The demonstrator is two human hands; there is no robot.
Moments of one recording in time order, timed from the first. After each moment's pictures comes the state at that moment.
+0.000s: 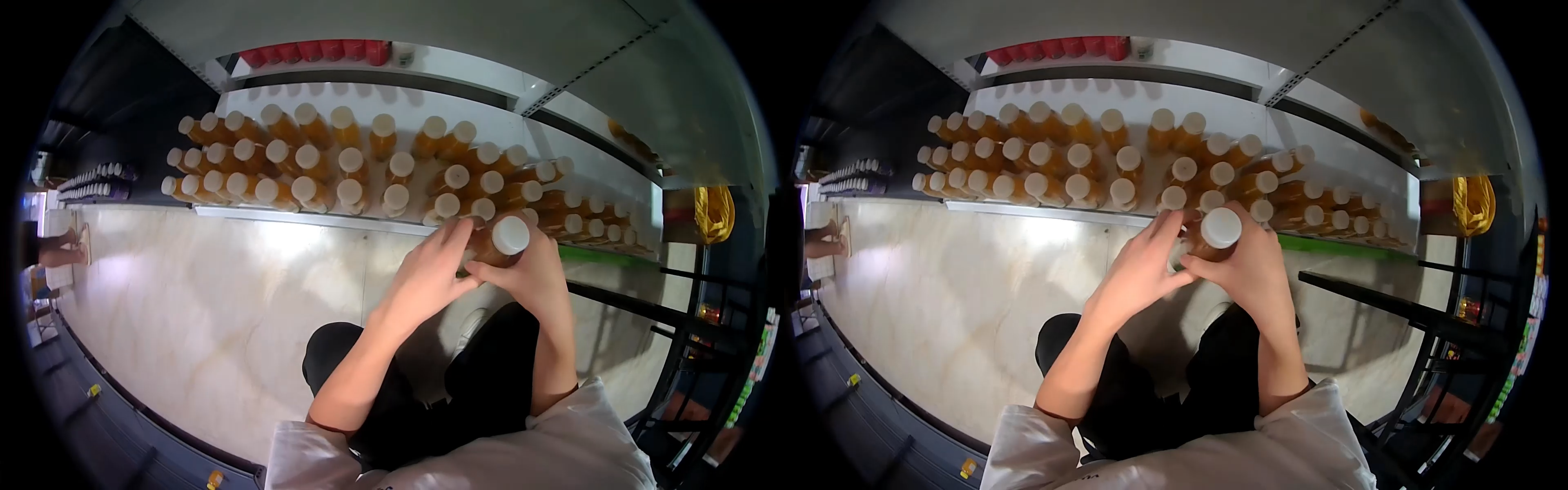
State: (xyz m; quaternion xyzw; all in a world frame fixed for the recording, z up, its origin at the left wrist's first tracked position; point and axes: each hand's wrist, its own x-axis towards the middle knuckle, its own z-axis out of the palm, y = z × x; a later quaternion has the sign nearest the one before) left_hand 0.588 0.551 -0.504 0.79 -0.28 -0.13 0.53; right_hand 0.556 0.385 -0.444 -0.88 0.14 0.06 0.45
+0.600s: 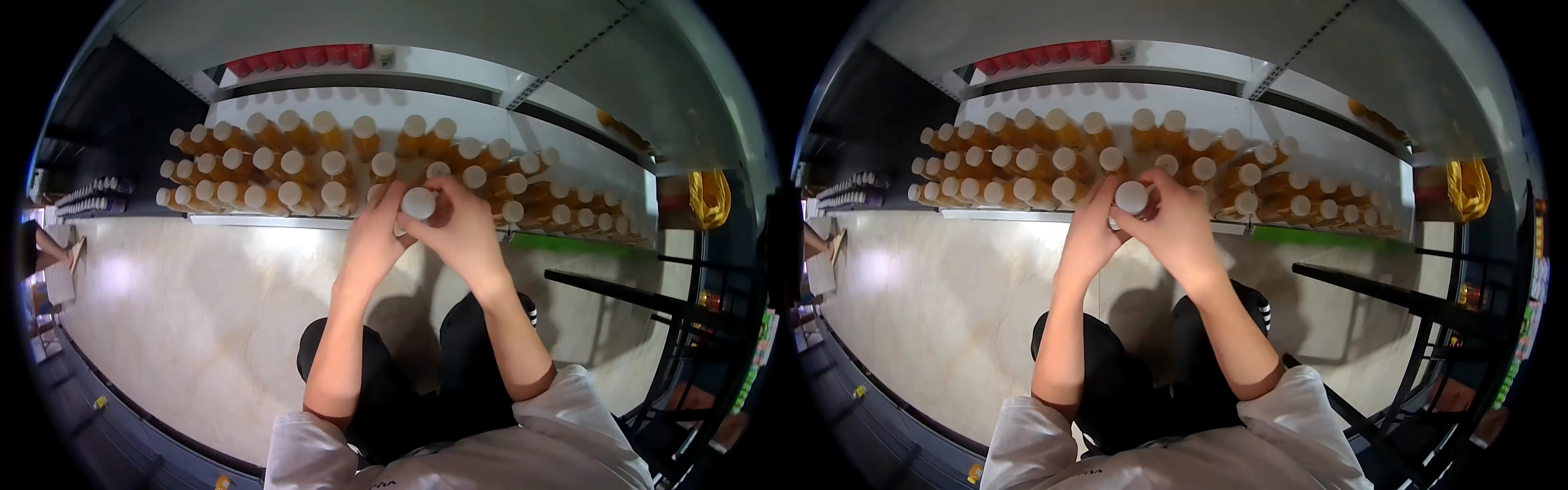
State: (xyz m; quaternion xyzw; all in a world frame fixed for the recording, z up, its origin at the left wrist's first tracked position) left_hand 0.626 0.574 -0.528 0.86 -0.19 -0.09 0.46; right_hand 0.598 0.426 -0.479 -0.86 0.09 -0.01 0.49
